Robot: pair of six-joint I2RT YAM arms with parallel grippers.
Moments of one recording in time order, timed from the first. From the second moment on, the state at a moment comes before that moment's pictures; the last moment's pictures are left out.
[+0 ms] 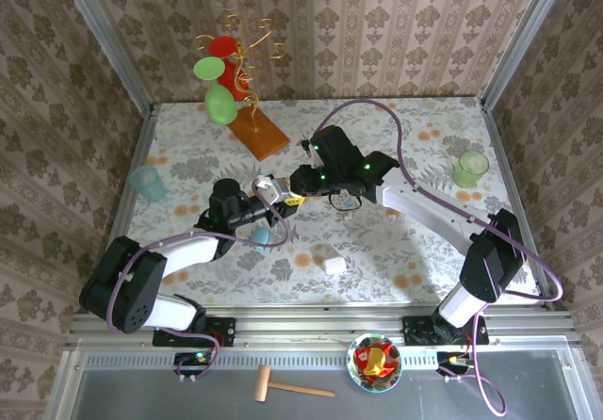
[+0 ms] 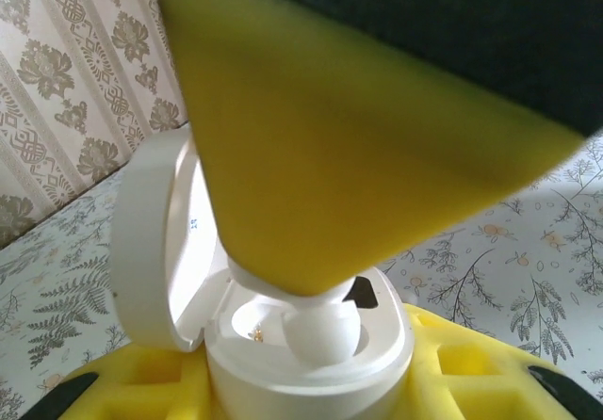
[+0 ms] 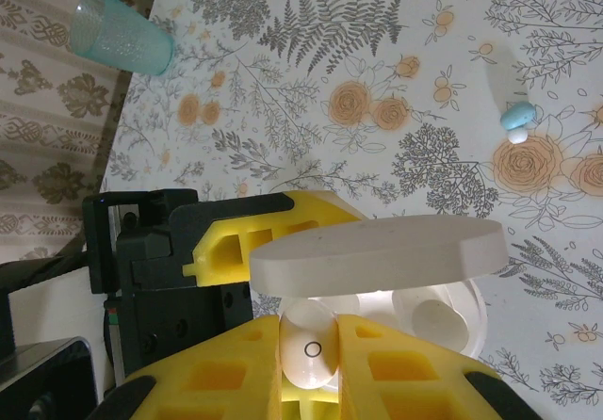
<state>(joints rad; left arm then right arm) -0.54 1.38 0.48 0.74 0.62 0.26 0.73 1.63 1.44 -0.60 -0.20 0.62</state>
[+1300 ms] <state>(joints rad) -0.54 1.39 0.50 0.79 0.60 0.24 0.73 1.46 1.28 -0.53 -0.15 0.57</state>
